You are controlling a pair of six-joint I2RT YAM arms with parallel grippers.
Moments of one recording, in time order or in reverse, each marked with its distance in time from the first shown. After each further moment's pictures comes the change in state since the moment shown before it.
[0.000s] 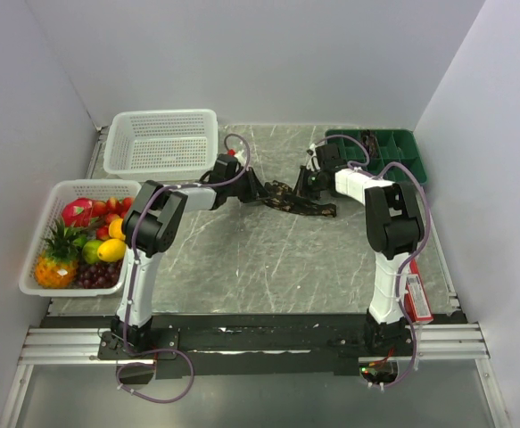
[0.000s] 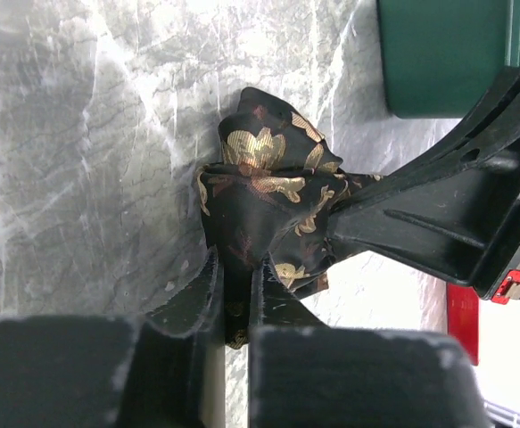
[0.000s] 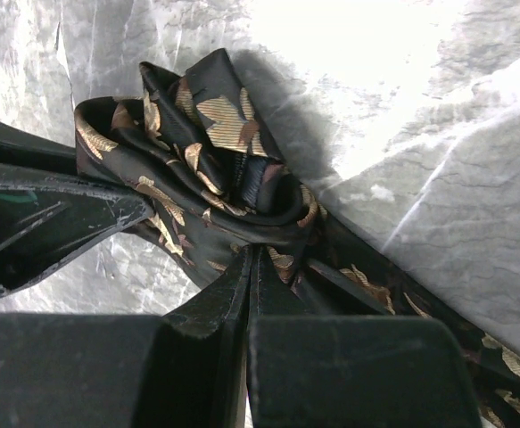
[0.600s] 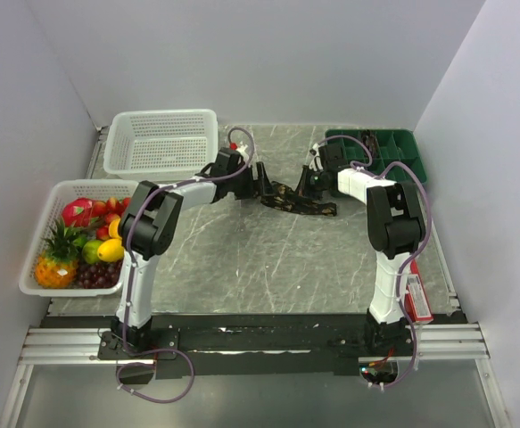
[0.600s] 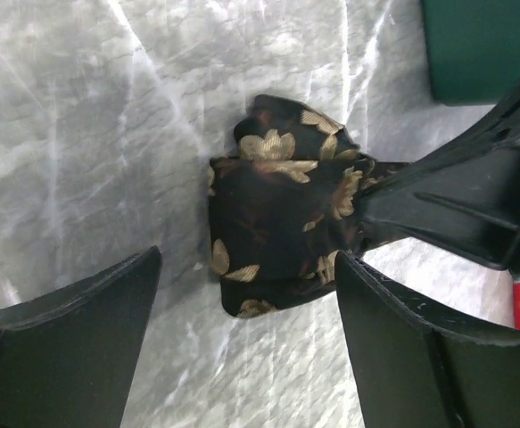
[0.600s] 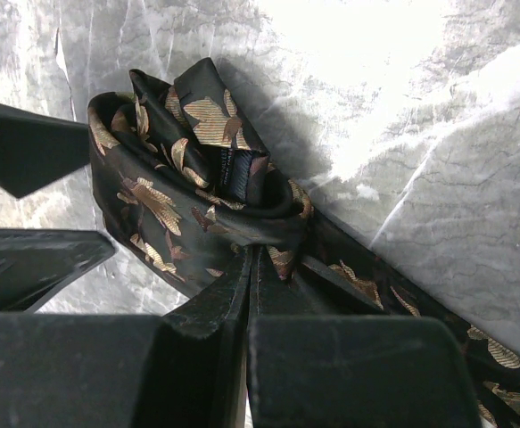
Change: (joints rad) left arm -0.009 -0.053 0.071 -0.220 -0.100 0.170; right arm -0.019 0.000 -0.003 0.000 -0.016 0.000
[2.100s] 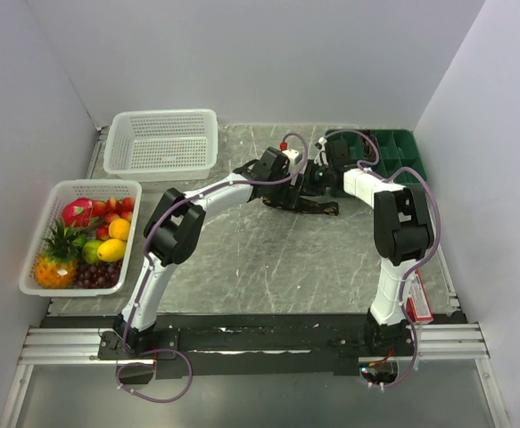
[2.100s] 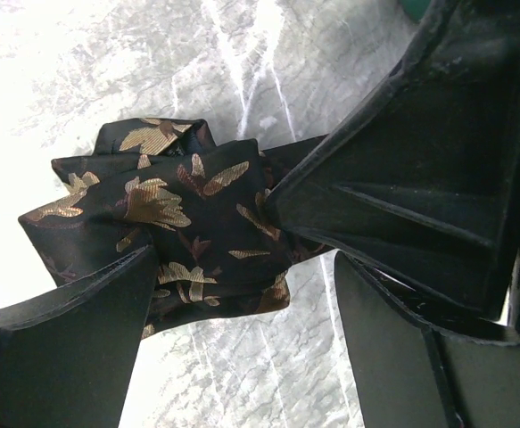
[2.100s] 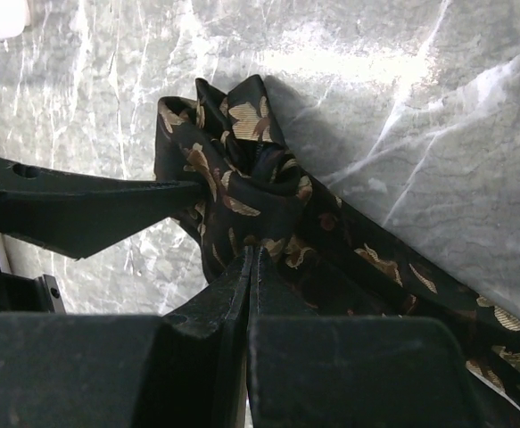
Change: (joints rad) left arm -0.229 0.102 0.345 -0.344 -0.278 0.339; right arm -0.014 -0.087 -0.042 0.049 -0.003 0.022
